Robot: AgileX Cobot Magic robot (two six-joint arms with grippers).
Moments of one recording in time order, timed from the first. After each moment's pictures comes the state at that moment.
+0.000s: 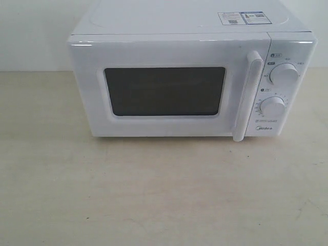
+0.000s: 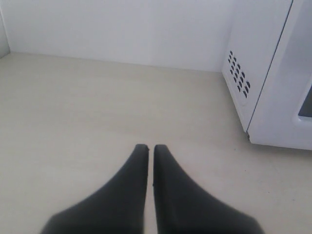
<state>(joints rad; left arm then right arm) 0.04 0.00 0.00 0.07 0.31 -0.12 0.10 0.01 -0.09 1.76 -0.20 -1.42</state>
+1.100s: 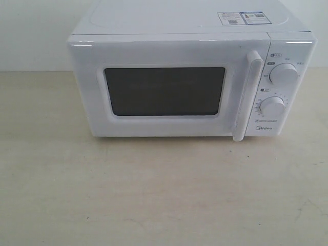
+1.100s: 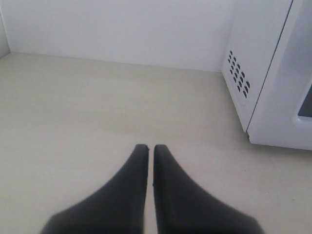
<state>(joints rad) 0.04 0.00 0.00 0.07 0.31 -0.12 0.10 0.01 -0.08 1.54 0.03 -1.12</state>
